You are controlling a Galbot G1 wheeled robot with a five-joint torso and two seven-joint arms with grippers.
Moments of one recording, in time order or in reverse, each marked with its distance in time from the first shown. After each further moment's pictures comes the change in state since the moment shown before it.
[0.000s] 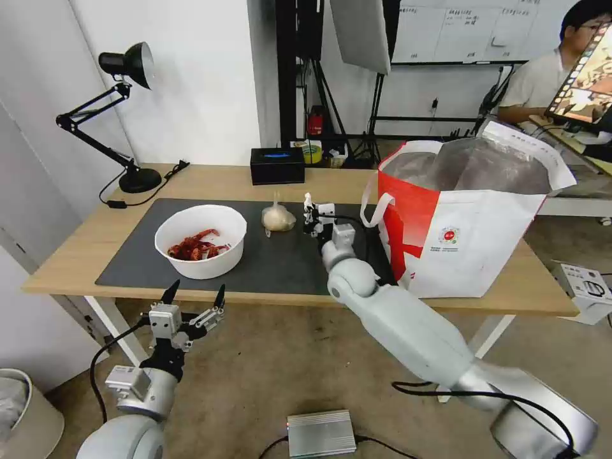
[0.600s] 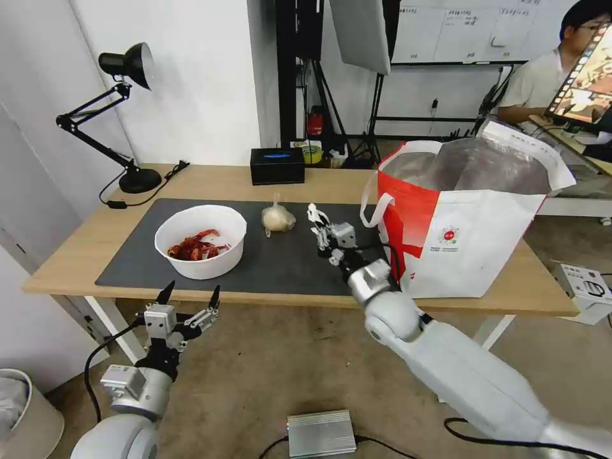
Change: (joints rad) left arm -0.006 0.008 -0.011 0.021 -0.004 0.000 0.000; right arm -0.253 -0.268 0.125 0.339 -0.143 0.126 -0.156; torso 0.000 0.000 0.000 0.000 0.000
